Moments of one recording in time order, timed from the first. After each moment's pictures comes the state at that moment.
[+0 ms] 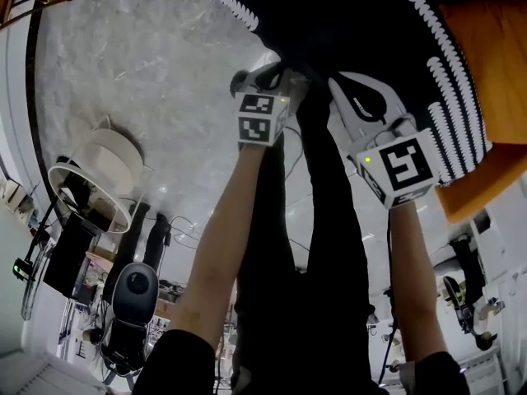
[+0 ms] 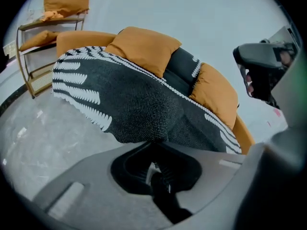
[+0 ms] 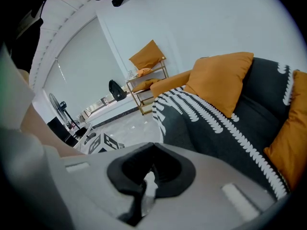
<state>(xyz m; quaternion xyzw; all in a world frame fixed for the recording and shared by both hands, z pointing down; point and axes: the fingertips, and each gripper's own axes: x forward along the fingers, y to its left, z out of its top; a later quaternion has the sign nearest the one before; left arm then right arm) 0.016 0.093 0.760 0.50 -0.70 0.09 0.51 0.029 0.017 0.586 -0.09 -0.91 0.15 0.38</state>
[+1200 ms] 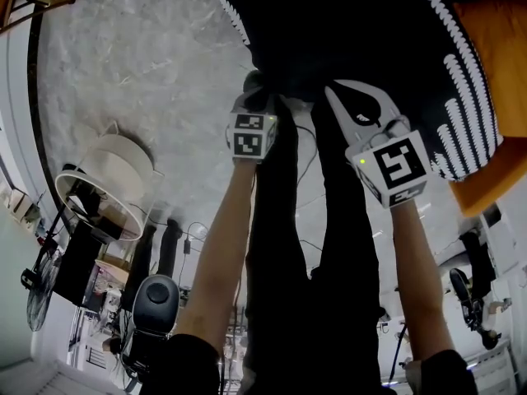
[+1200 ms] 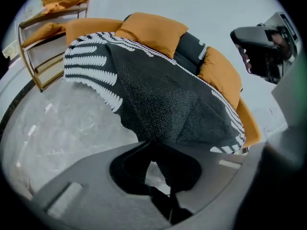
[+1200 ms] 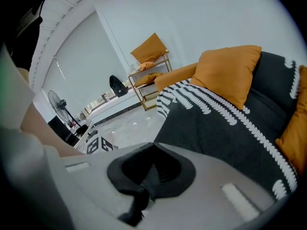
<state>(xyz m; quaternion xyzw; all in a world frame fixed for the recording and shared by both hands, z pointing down) 0.018 0.205 0.794 0.48 -0.67 0.16 0.55 0.023 0.072 0.605 -0.11 -0.89 0.16 0.42</state>
